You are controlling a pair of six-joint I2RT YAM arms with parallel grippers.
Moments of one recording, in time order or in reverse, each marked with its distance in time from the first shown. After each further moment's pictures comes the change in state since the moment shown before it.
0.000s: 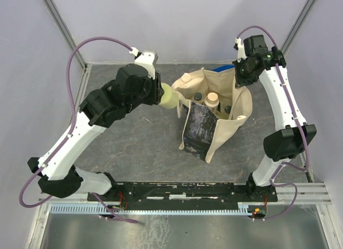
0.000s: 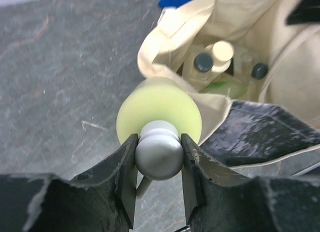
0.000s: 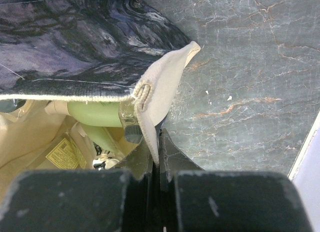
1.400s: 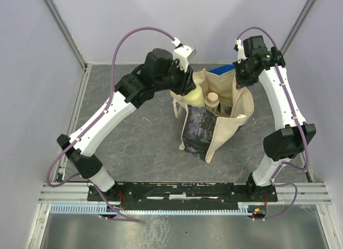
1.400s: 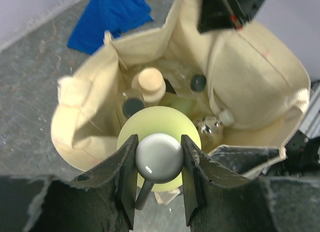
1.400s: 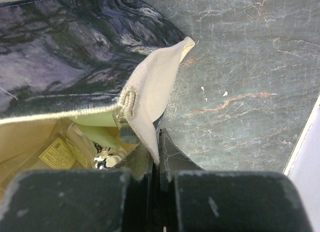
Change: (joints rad) left arm 0.065 0.325 0.196 0.262 0.480 0.268; right arm 0.000 0.004 -0.006 -0.011 0.027 -0.002
